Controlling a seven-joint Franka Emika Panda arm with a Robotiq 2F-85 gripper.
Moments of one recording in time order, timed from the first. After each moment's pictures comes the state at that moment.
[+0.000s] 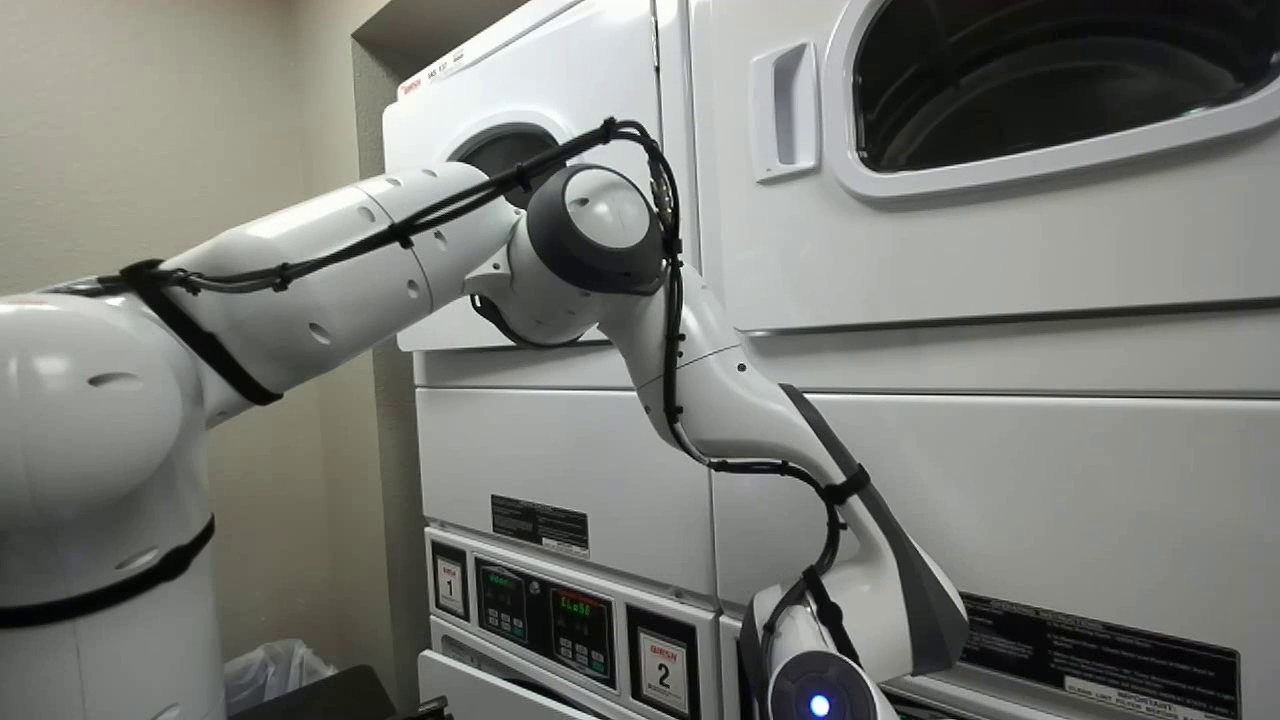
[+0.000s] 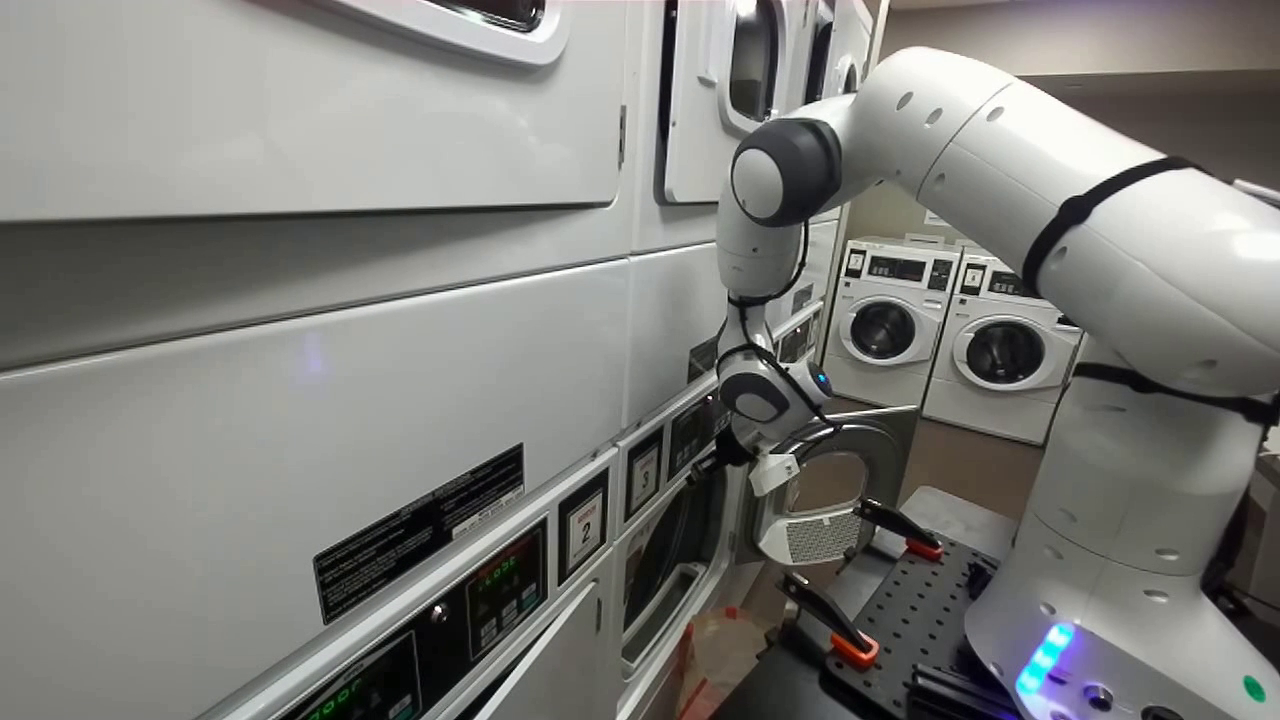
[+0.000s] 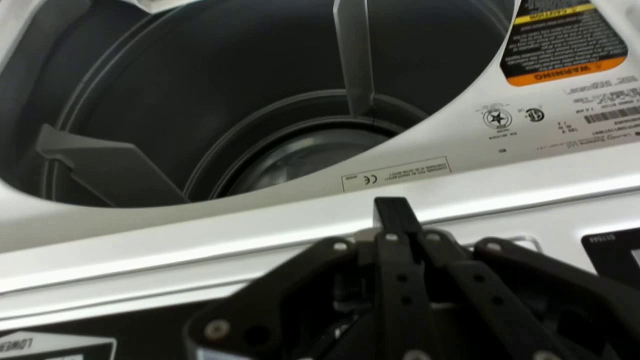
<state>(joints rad) -0.01 1.07 -0.40 -1.89 2.31 2.51 -2.35</state>
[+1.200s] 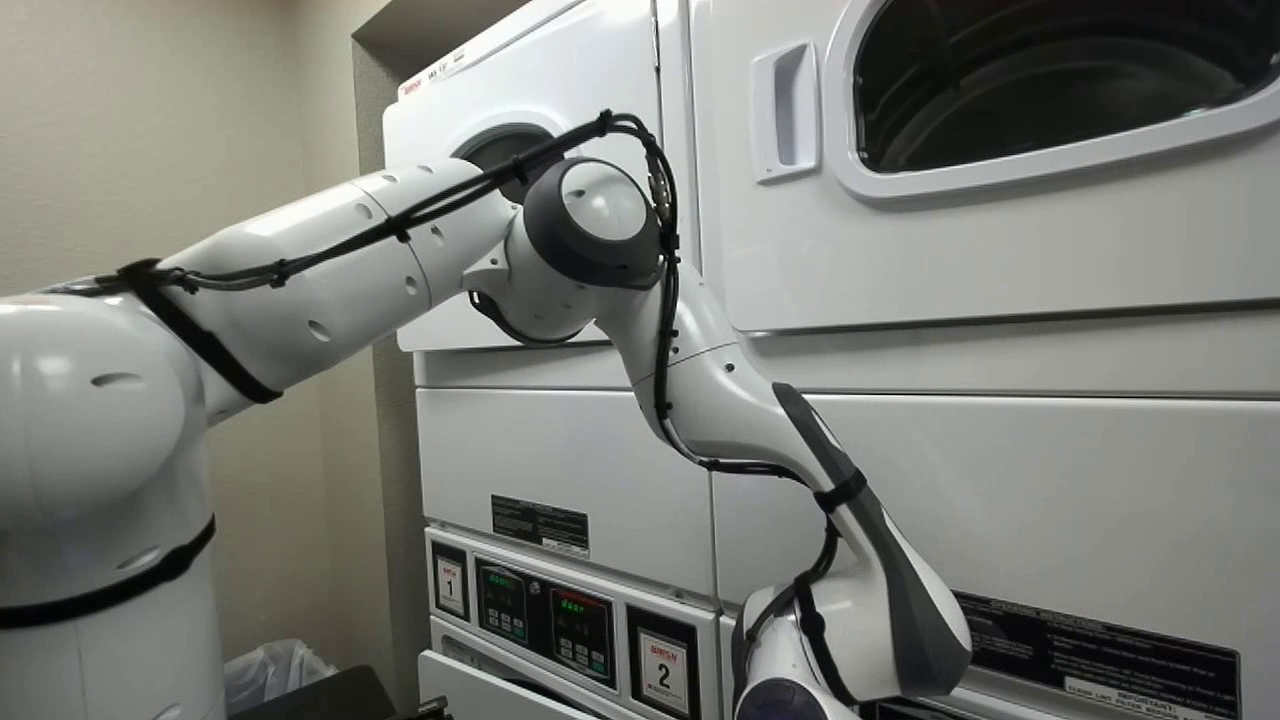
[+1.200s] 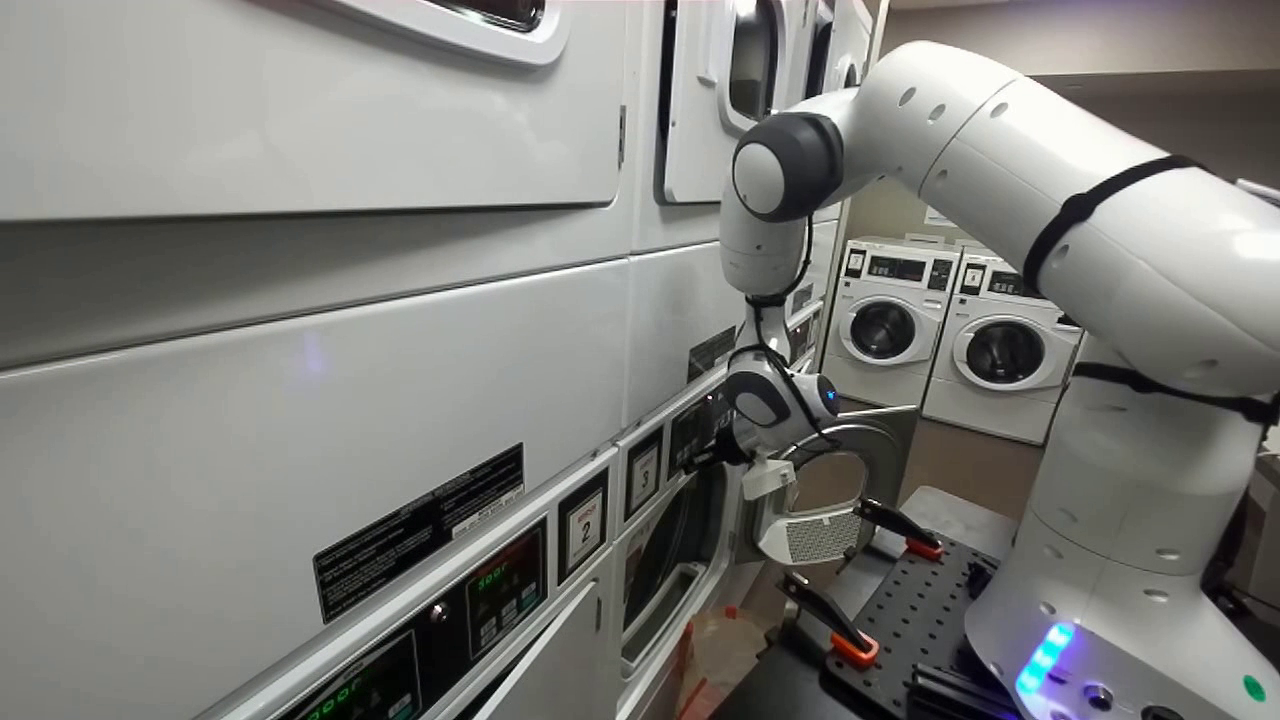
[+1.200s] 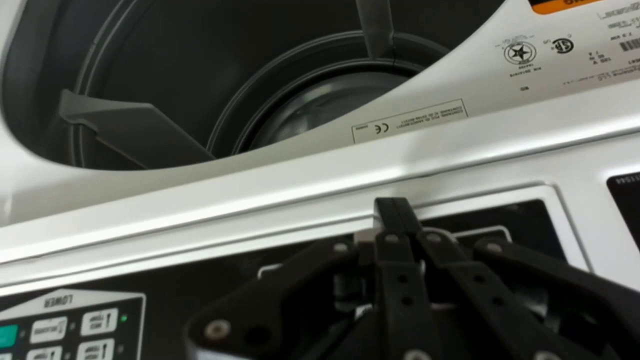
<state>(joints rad) 0.00 1.05 -0.41 -1.94 2.54 2.40 -2.46</state>
